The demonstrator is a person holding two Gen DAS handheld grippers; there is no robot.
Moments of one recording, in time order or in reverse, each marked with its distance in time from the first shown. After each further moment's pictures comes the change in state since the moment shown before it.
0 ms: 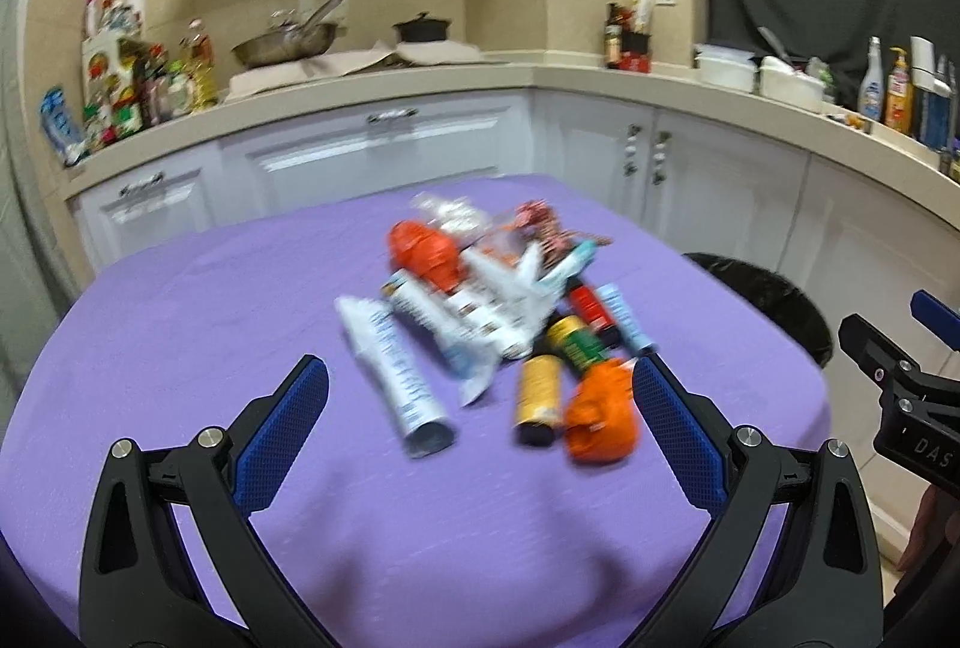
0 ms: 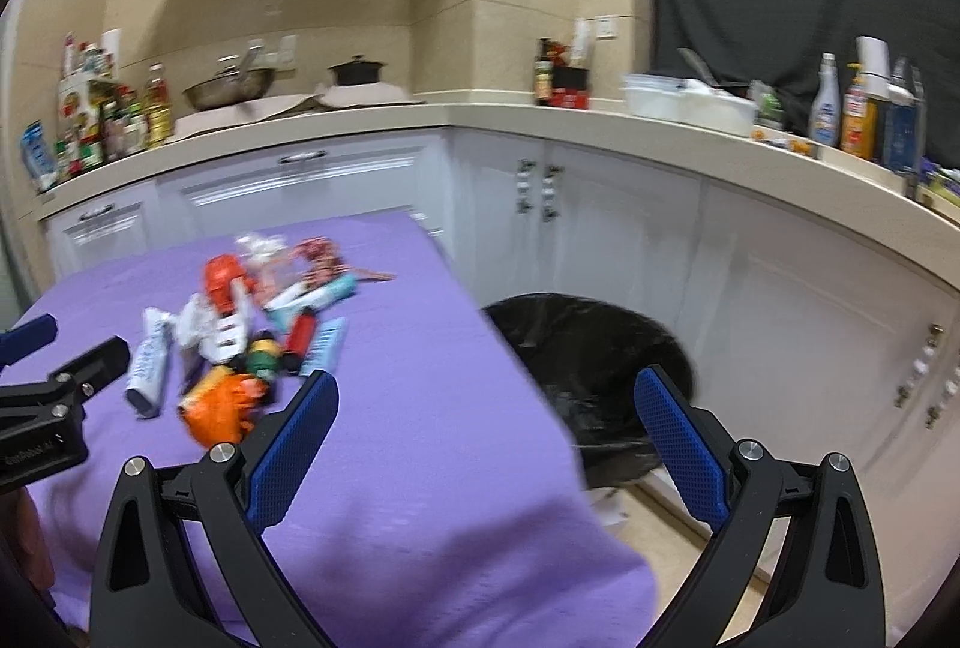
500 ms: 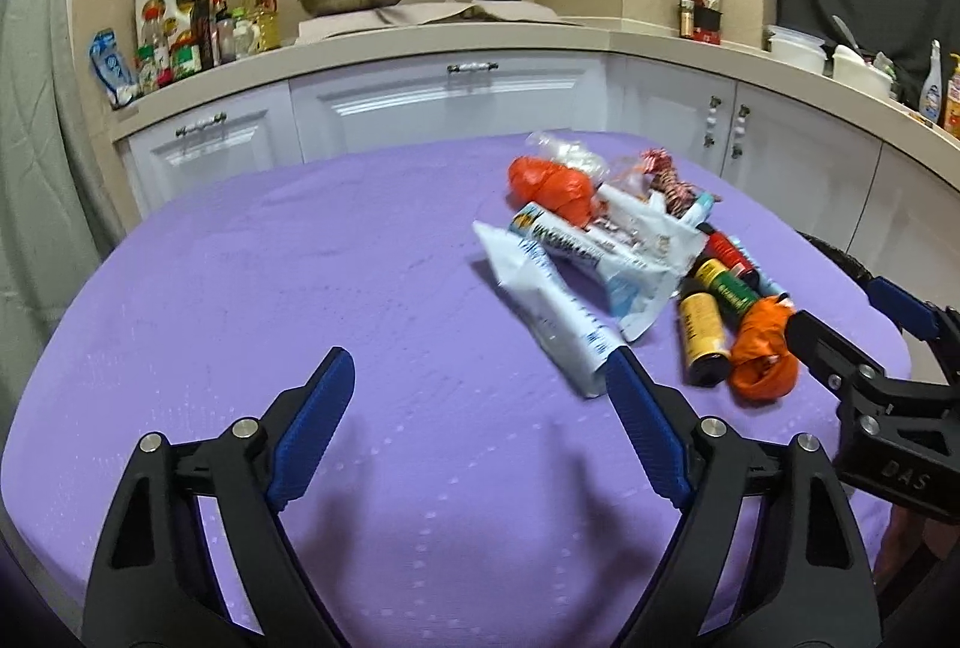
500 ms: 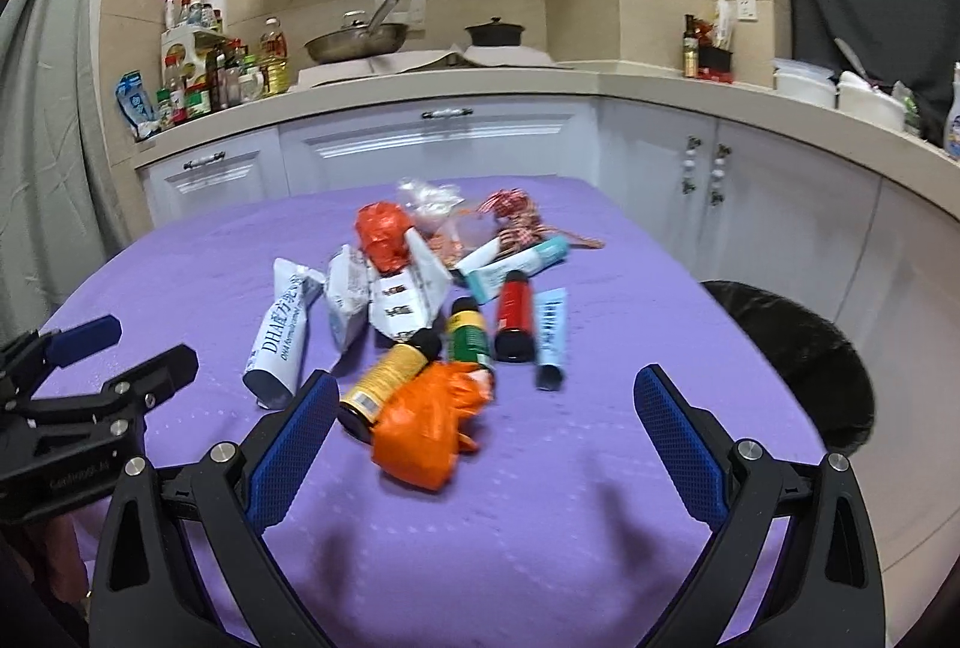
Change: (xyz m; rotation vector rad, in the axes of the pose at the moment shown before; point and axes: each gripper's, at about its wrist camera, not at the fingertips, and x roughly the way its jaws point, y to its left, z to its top) left arm 0.017 0.071 -0.029 -0.064 0.080 0.104; right arm 0.050 0.091 -0.015 -0.074 0.074 0.250
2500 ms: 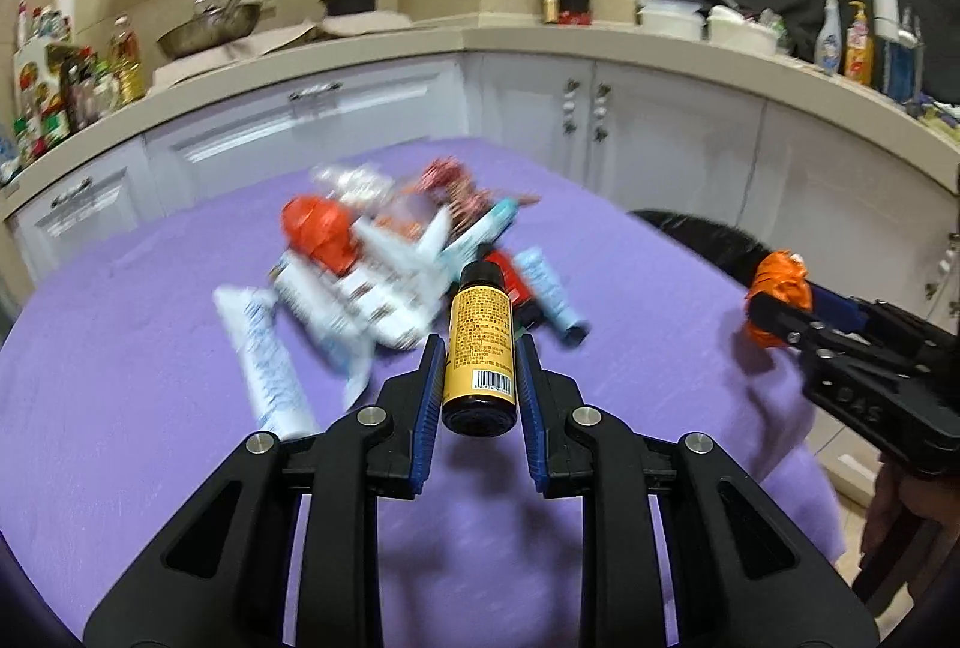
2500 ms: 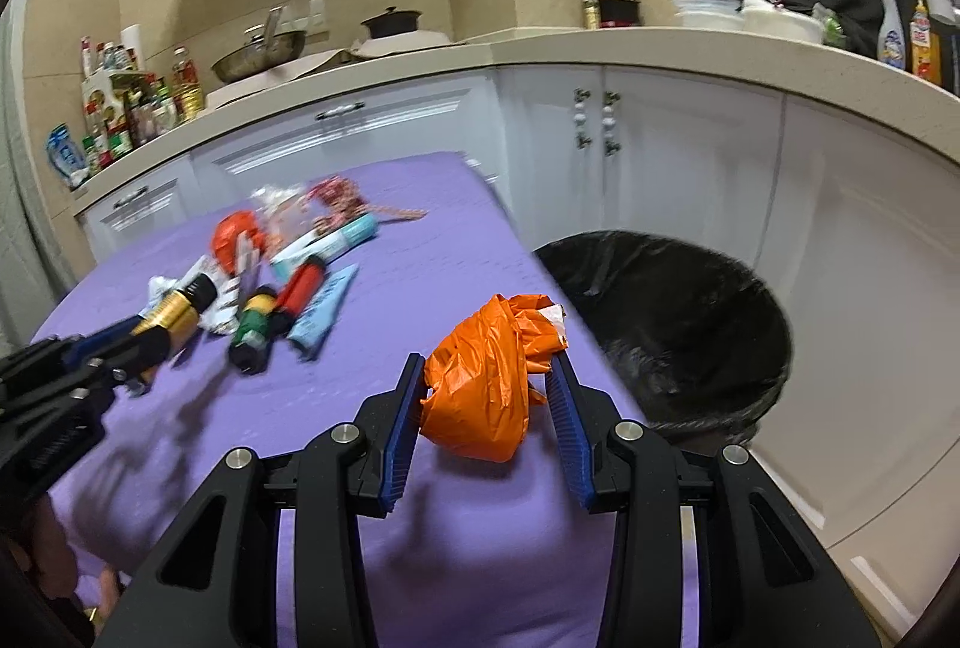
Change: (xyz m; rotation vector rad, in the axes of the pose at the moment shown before) left arm 0.014 -0.130 0.025 0.160 -0.017 -0.249; right arm -0.014 -0.136 -0.011 0.147 0.014 -0.131
